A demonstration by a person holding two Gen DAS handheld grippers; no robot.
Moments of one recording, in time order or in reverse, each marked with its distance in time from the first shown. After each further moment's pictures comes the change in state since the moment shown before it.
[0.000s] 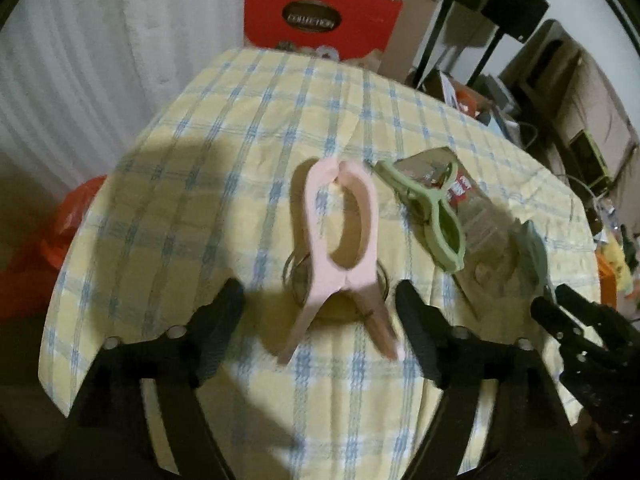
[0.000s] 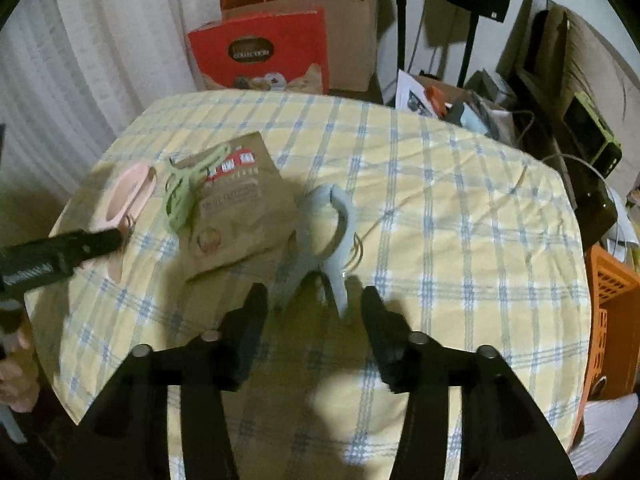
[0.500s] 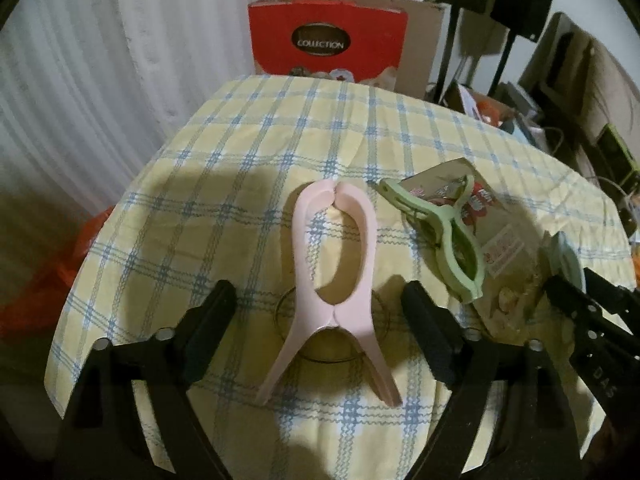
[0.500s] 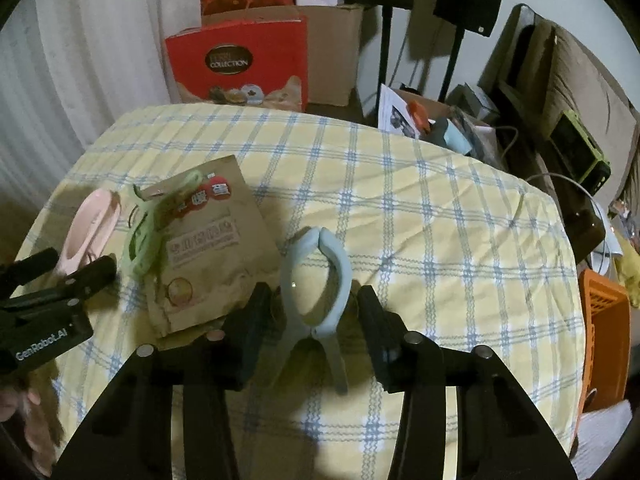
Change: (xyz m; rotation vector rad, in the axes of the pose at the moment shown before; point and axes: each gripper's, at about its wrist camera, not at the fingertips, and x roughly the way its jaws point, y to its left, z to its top) left arm 0.016 -0.021 -0.001 0.037 -0.105 0.125; right arm 0.025 0.006 0.021 0.004 -0.034 -0.105
